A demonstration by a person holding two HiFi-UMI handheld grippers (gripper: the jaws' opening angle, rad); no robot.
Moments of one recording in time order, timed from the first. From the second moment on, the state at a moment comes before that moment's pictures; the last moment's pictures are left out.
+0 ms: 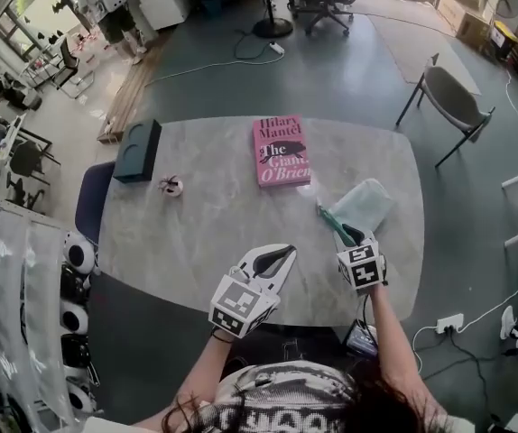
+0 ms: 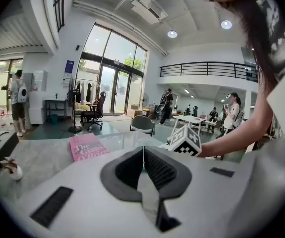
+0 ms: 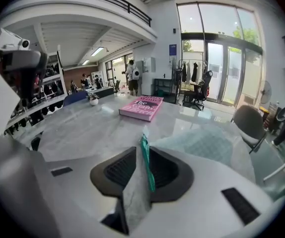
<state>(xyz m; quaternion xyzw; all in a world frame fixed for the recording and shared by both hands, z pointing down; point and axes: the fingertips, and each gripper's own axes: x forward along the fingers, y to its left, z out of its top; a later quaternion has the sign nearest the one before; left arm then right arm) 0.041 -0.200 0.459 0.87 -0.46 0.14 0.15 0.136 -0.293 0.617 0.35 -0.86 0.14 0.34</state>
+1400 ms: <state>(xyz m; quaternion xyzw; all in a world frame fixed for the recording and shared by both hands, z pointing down) -0.006 -0.191 0.528 0.87 -0.39 0.24 0.16 0.100 -0.233 0.602 0.18 -0.90 0.13 0.37</state>
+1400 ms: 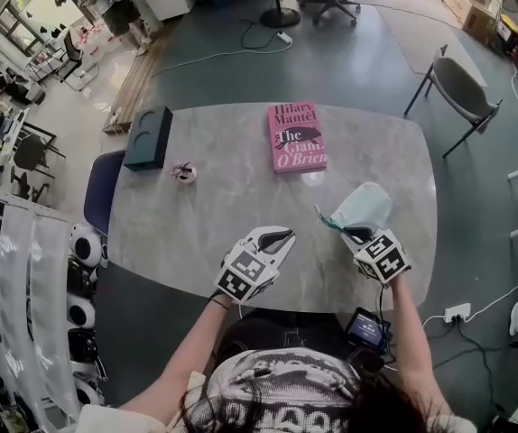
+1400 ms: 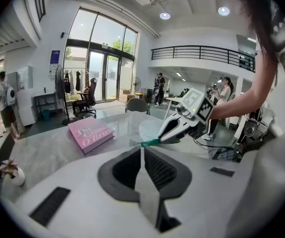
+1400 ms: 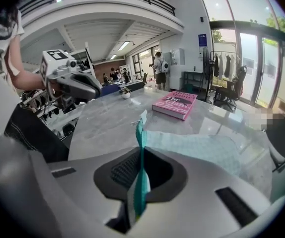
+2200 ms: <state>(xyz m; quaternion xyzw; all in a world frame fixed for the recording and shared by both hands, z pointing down) 0.021 -0.175 0.615 0.91 -0.10 0.38 0.09 0.090 -0.156 0.611 0.03 -0.90 0.06 0.44</state>
